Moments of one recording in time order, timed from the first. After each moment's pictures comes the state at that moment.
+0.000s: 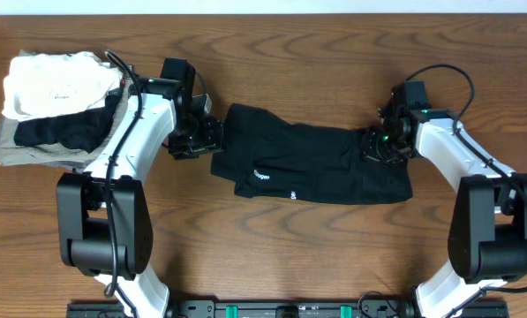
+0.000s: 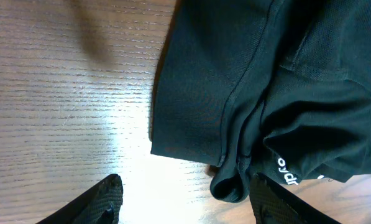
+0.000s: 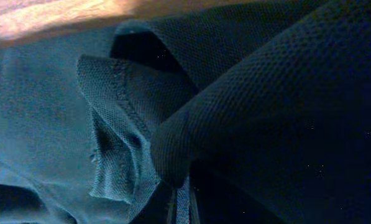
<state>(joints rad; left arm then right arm) -0.13 1.86 1.39 -1.05 0.29 -0.21 0.07 1.83 1.11 -0.68 -0.28 0.40</state>
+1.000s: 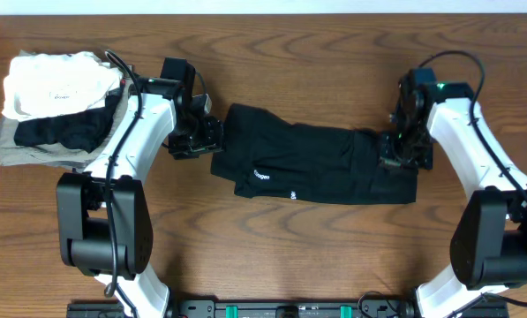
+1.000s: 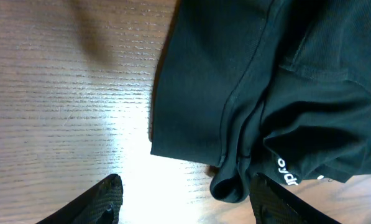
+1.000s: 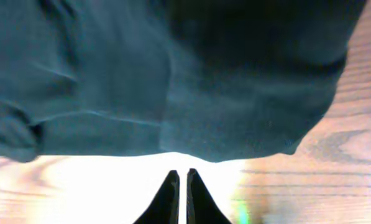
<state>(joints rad) -0.13 1.86 1.39 -1.05 0.29 -0.21 0.06 1.80 1.31 -1.21 -0.11 0.29</state>
